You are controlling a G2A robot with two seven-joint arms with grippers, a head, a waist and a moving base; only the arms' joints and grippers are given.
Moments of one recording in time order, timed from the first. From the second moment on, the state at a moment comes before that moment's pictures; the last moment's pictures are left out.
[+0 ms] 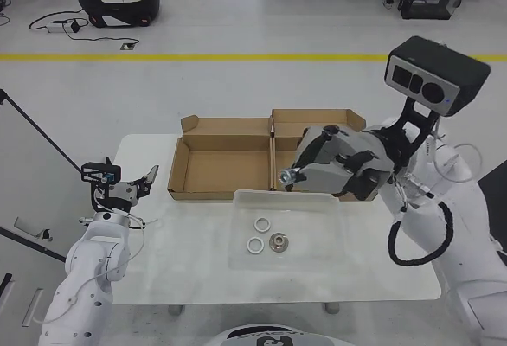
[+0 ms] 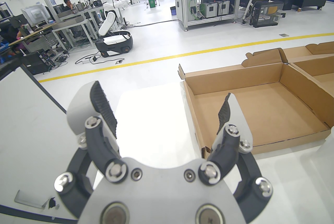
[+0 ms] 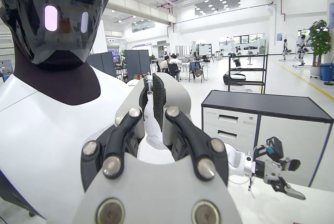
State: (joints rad) left arm 1.73 -1.15 -1.60 -1.80 1.33 0.00 0.00; right arm -0.90 -1.08 1.07 -2.00 0.56 -0.76 0.75
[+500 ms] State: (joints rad) left arm 1.73 -1.15 -1.60 -1.80 1.33 0.00 0.00; right arm -0.99 -1.11 1.07 -2.03 0.62 -0.85 0.56
